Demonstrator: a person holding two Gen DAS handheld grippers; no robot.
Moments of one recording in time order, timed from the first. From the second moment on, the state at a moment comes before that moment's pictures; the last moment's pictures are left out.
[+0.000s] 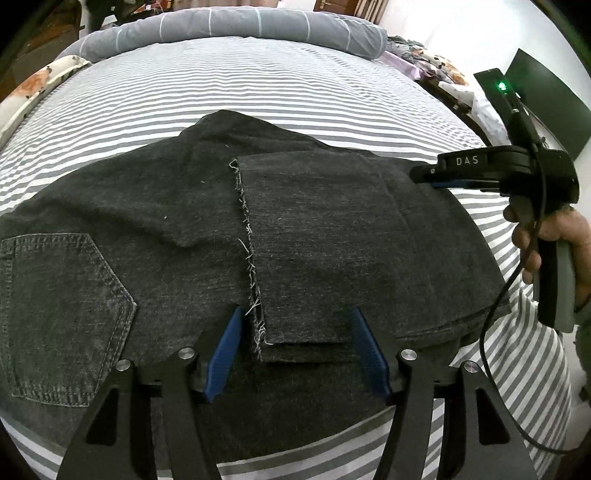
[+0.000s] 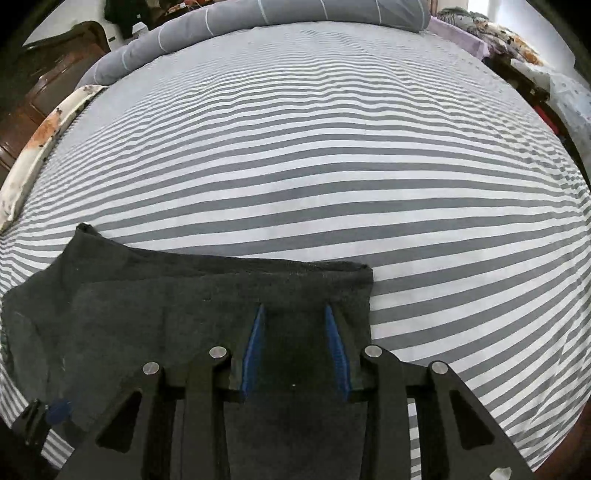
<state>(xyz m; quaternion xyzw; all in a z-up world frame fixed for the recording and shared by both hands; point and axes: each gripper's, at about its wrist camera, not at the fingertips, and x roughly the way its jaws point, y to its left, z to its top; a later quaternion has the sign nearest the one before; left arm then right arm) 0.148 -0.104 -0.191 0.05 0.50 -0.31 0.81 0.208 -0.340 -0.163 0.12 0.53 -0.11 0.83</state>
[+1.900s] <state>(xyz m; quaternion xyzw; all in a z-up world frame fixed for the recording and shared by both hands) 0.209 0.247 -0.226 -0.52 0.49 -0.08 0.70 0.068 -0.233 -0.132 0.20 0.52 -0.05 0.83</state>
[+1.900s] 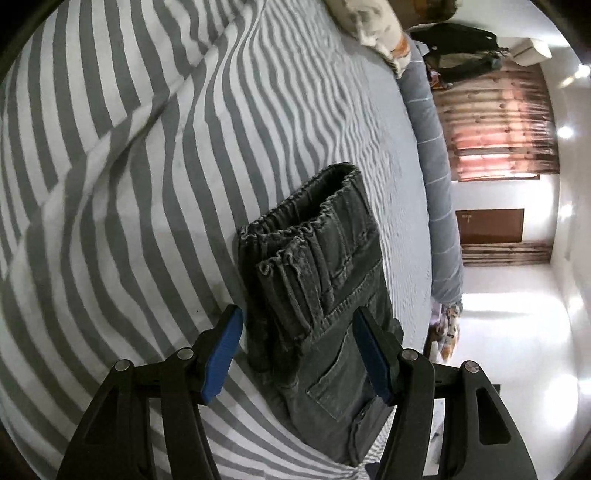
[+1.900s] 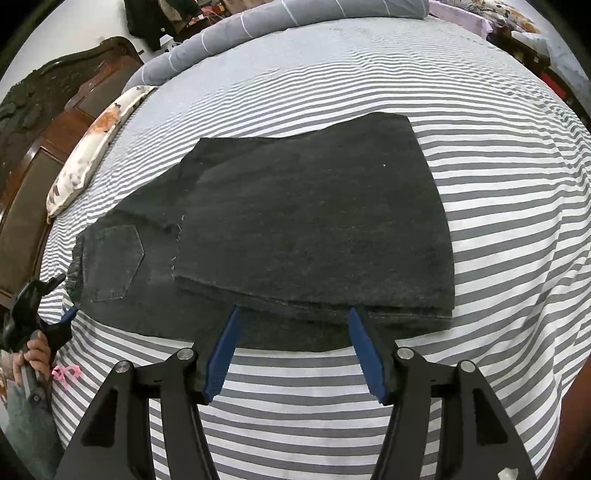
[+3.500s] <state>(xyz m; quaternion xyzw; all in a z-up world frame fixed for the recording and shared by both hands) 0.214 0.202 -0.185 -0.37 0.48 -0.02 0.79 0.113 -0.211 -0.177 0.10 0.56 -0.09 0.82</state>
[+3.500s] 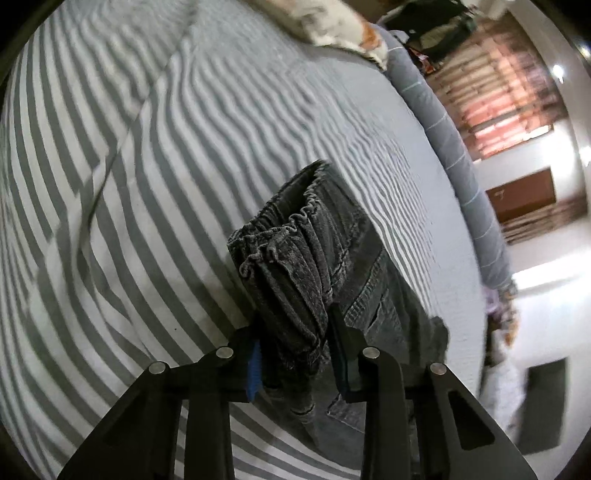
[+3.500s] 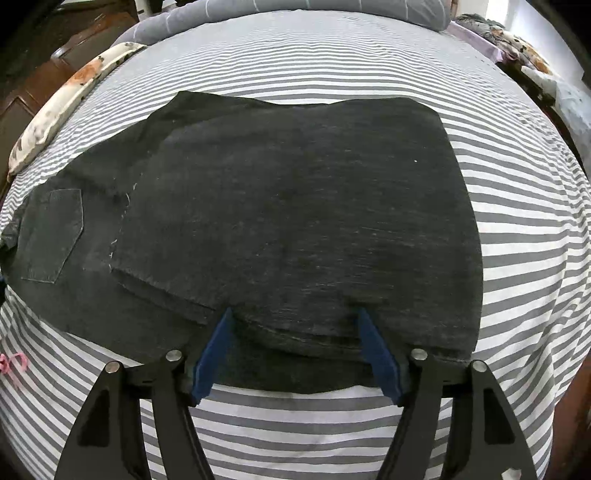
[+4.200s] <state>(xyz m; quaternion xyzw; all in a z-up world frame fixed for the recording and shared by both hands) 0.195 0.039 -0.052 -0.19 0.41 -0.12 0.88 0.079 -0.256 -0.148 0.19 0.51 -0.05 0.84</state>
